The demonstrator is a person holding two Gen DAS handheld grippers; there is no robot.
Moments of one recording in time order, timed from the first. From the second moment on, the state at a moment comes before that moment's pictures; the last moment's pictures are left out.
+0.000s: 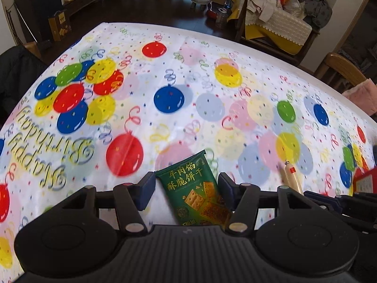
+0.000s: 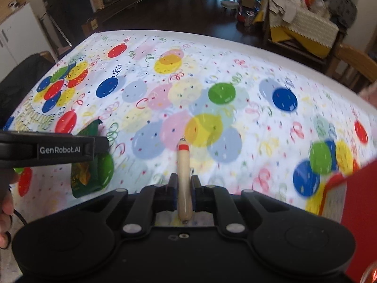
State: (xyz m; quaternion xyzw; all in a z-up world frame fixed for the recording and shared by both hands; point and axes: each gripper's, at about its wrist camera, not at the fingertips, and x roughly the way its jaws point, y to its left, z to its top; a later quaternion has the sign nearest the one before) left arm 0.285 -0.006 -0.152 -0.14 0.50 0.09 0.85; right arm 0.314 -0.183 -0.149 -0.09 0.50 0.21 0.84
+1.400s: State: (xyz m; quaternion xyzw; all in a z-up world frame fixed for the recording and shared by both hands) left arm 0.169 -0.081 -0.073 -0.14 0.45 0.00 0.88; right arm 0.168 -0.309 -0.061 0.02 0.43 0.16 0.89
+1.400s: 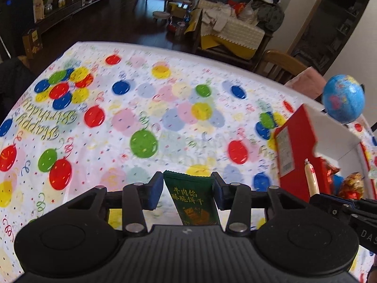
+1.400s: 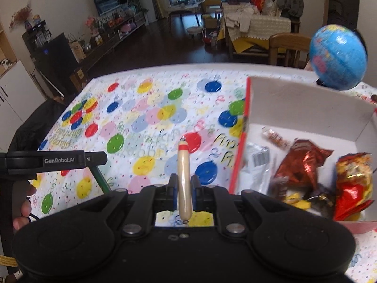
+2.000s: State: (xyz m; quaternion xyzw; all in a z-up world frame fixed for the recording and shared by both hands) left arm 0.180 -0.203 0.022 -0.09 0.37 -0.12 0.92; right arm 0.164 -0.408 -0.044 0.03 0.40 0.08 0.91
